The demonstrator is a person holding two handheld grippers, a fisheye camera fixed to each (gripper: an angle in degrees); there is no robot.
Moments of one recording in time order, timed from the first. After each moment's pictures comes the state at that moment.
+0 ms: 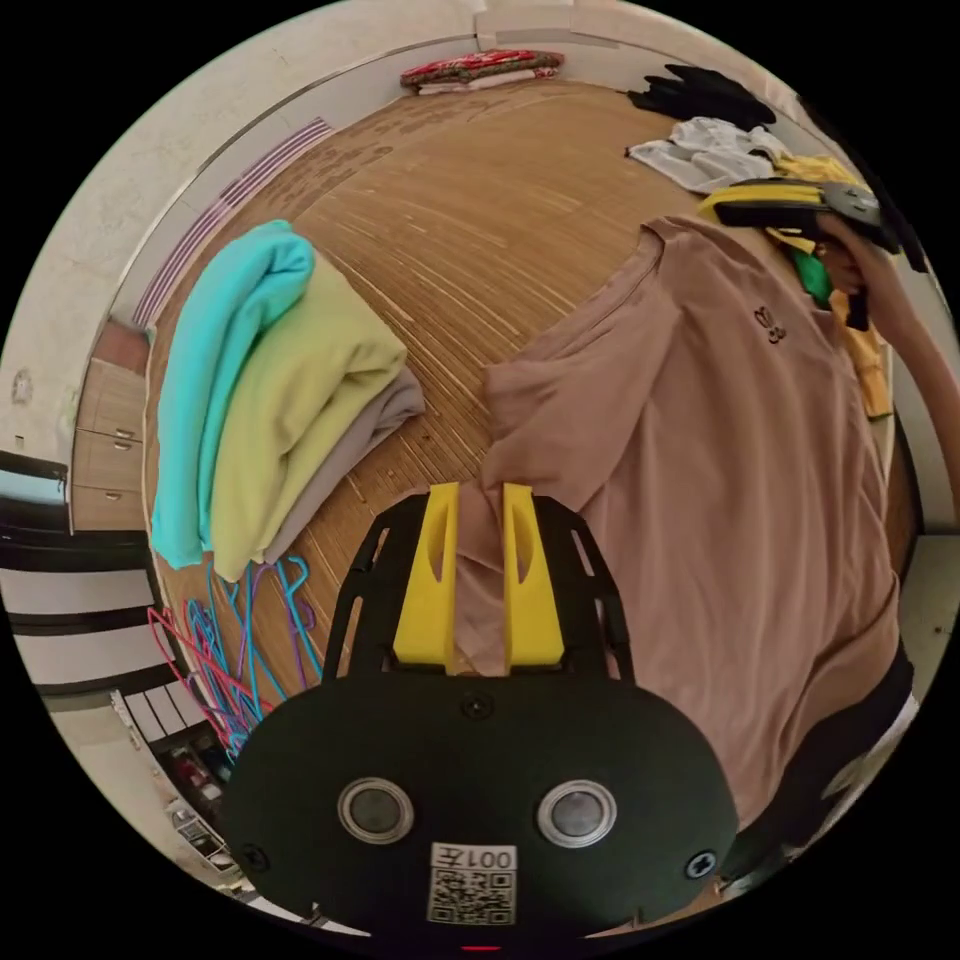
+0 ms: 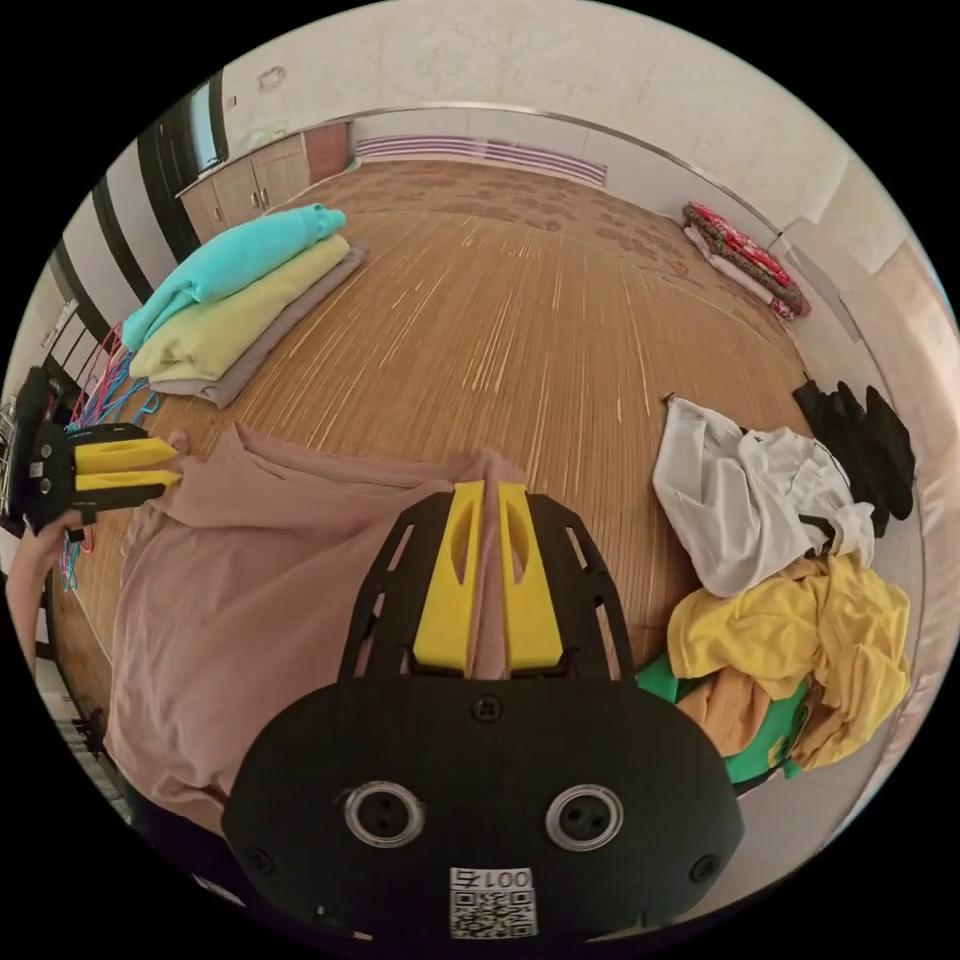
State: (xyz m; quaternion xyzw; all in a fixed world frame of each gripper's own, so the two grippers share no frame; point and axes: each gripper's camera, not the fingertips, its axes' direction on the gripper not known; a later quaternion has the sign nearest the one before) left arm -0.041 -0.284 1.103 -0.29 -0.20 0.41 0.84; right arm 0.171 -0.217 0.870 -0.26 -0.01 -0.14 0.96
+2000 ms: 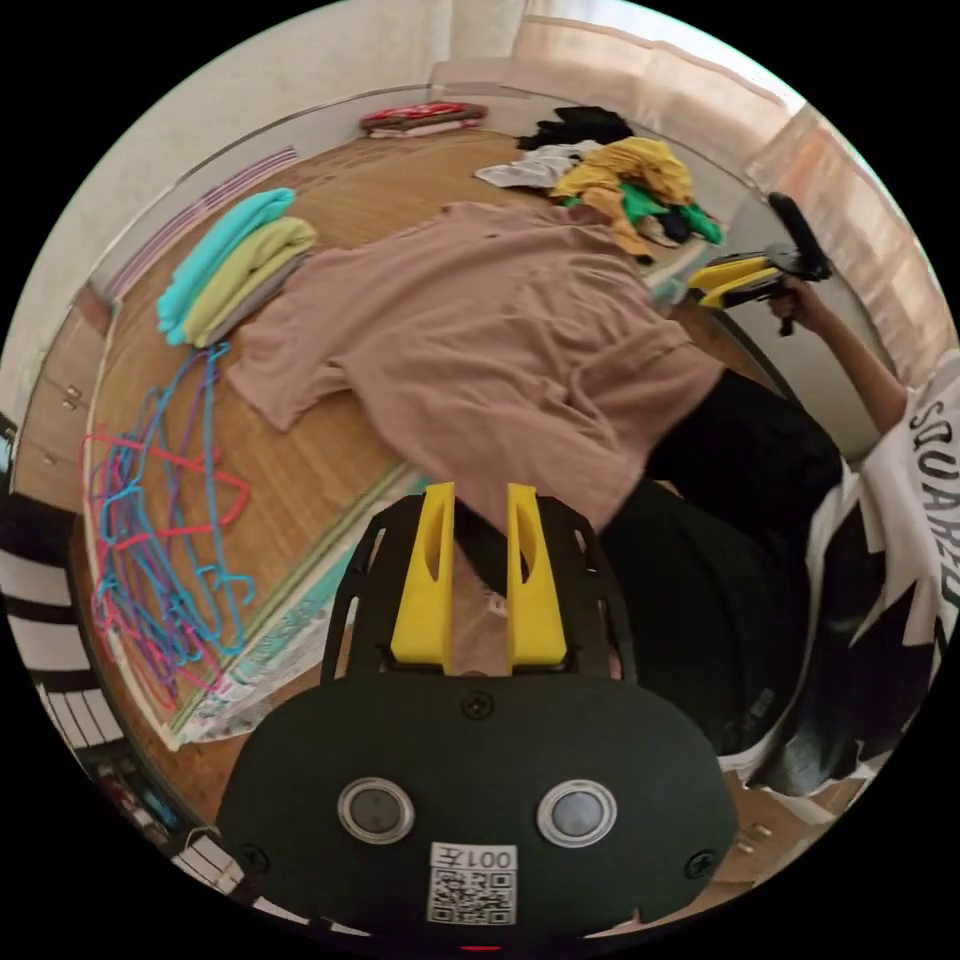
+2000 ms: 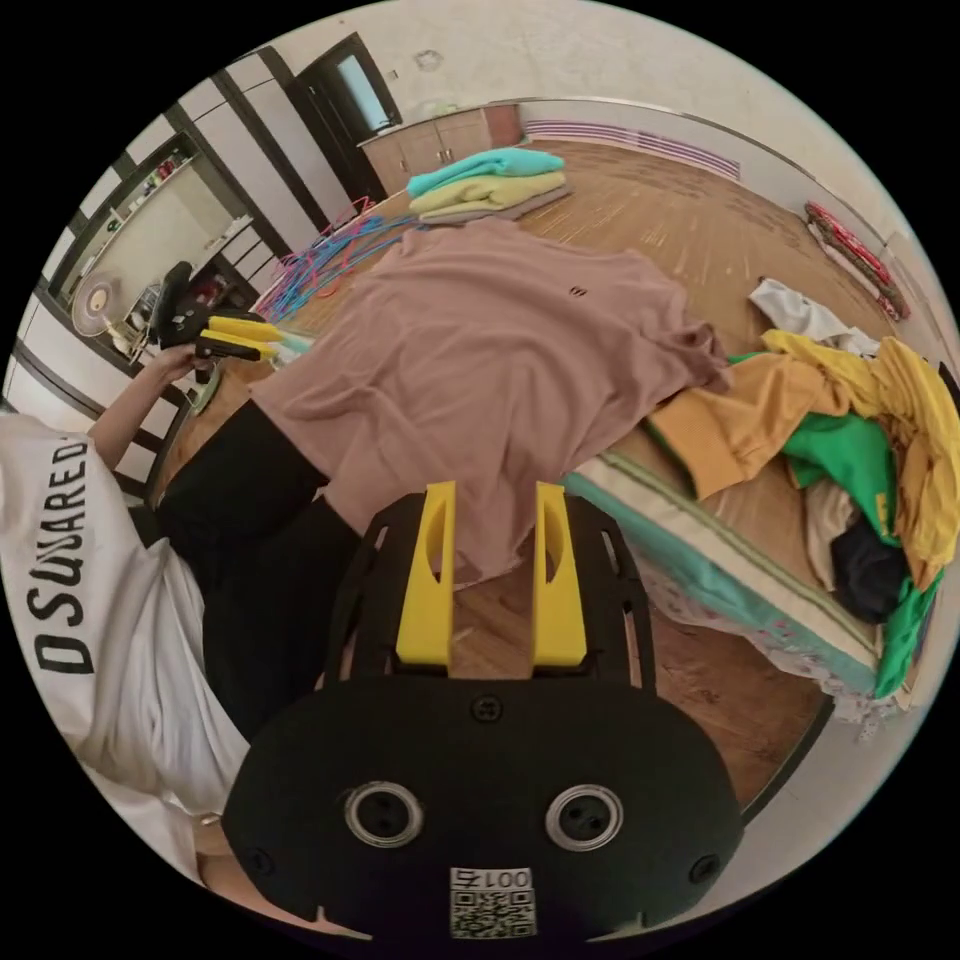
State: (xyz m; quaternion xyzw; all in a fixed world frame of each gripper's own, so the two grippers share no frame) left arm -0.175 -0.003 0.697 -0.30 0.00 0.40 0.87; right arm 0.326 0.108 0.578 -0.34 -0.23 -0.20 0.89
